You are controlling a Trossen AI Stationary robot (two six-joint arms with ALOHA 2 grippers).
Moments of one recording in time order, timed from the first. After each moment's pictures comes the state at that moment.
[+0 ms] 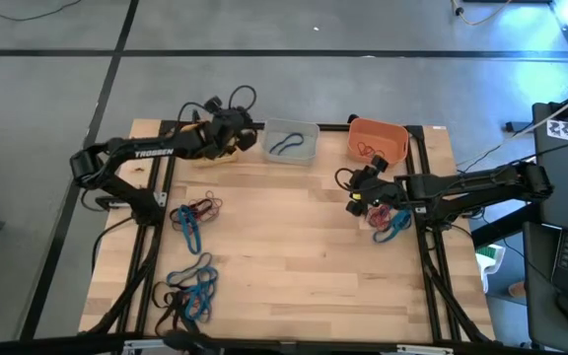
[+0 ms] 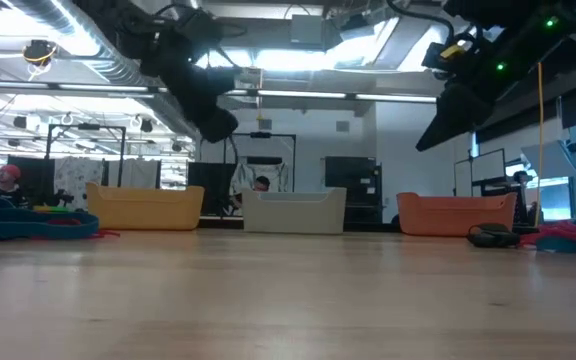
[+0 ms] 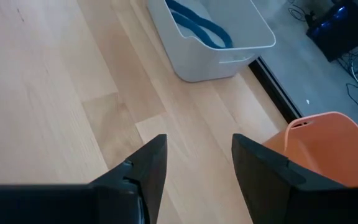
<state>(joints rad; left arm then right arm) 0.55 1.45 0.90 0.02 -0.75 0.35 0.03 1.08 0.66 -0.41 0.61 0.15</state>
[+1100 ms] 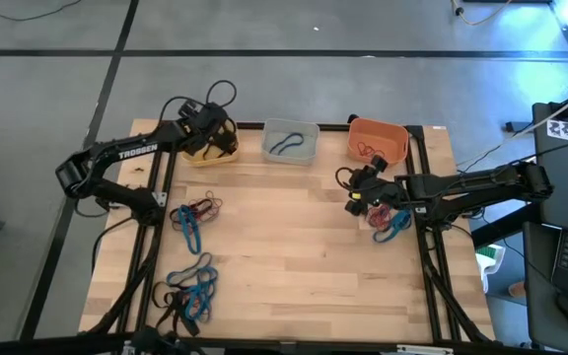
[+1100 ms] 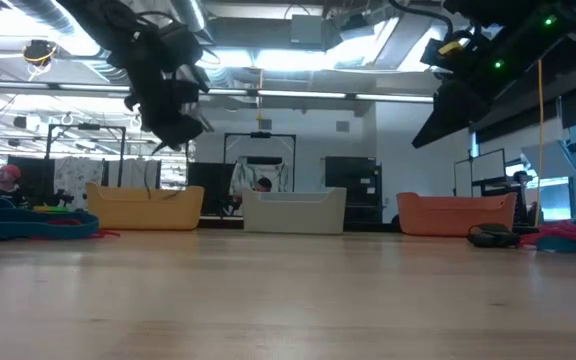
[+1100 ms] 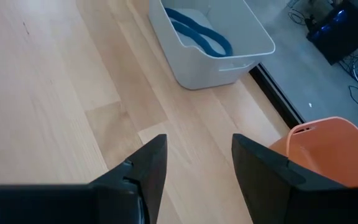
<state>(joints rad) 0.68 1.32 0.87 -0.36 -0.68 0.07 0.03 1.08 0.66 -0.38 0.61 0.15</state>
